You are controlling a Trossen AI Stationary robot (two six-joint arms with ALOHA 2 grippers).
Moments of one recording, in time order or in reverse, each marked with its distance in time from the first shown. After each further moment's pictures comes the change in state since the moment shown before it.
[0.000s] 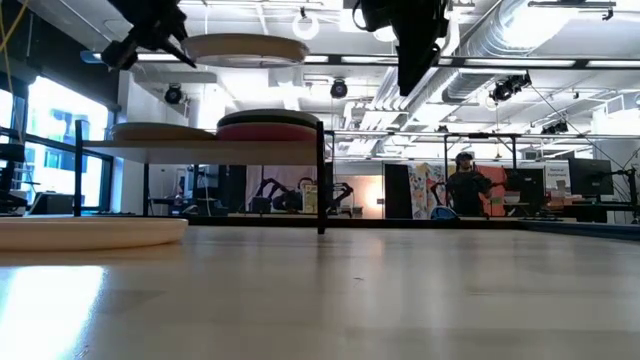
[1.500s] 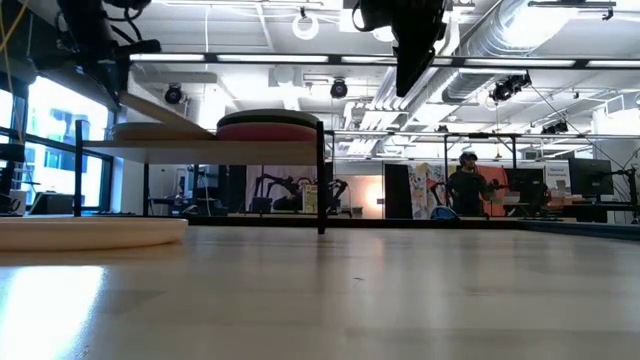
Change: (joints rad) left arm 0.475 -0.056 0.000 -0.342 -0.300 -0.267; right arm -0.018 0.000 0.000 0.011 0.000 -0.086
